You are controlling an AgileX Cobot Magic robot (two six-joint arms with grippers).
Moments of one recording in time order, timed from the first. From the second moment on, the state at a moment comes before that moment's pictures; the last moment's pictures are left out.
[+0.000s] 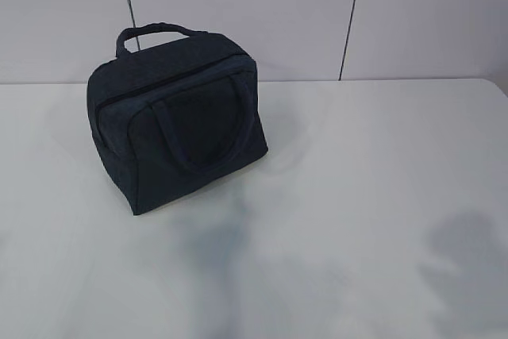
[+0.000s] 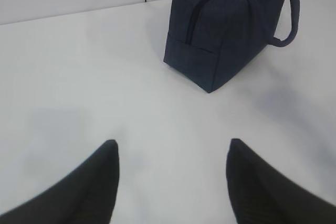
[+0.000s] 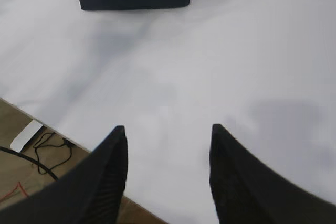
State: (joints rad) left arm -0.17 0.16 -0.56 -0.08 1.00 0.04; right arm 0.15 0.18 -0.52 0.36 1.04 -0.40
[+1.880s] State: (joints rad) left arm -0.17 0.01 -0.51 -0.02 1.10 -0.02; right arm 0.15 -0.02 -0.51 0.10 1.14 -0.19
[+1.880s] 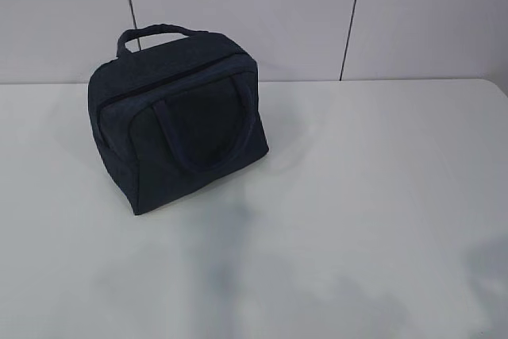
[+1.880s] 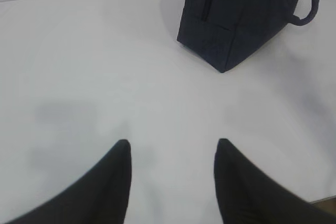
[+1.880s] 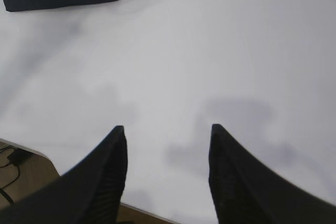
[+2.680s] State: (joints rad) left arm -0.08 0.01 -0.51 -0.02 1.10 -0.02; right arm 0.14 -0.02 -0.51 0.10 1.14 -0.19
